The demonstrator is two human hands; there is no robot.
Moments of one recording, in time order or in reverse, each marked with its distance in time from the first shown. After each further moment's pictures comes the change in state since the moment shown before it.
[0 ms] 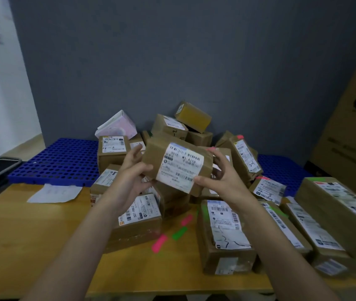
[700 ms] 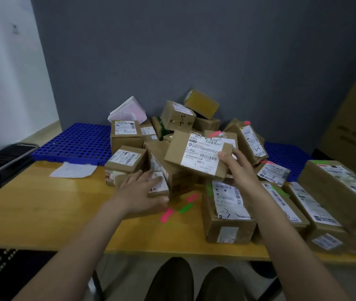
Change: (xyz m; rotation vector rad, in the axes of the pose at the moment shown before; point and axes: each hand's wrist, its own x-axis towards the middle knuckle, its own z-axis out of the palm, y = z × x) left_hand -0.038 -0.047 -0.035 1.752 -0.207 -0.130; right_hand -0.035 0.009 -0.004 0.046 0.207 0.129
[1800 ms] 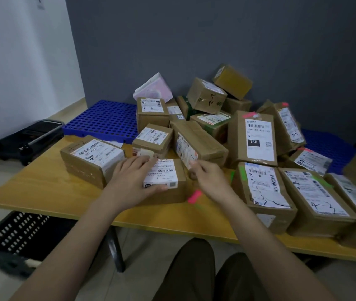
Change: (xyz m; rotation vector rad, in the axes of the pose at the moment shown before) left_hand -0.057 -0.057 0.008 -0.040 0.230 -0.040; right_hand -0.016 0.053 0.120 -0.487 -0.189 0.018
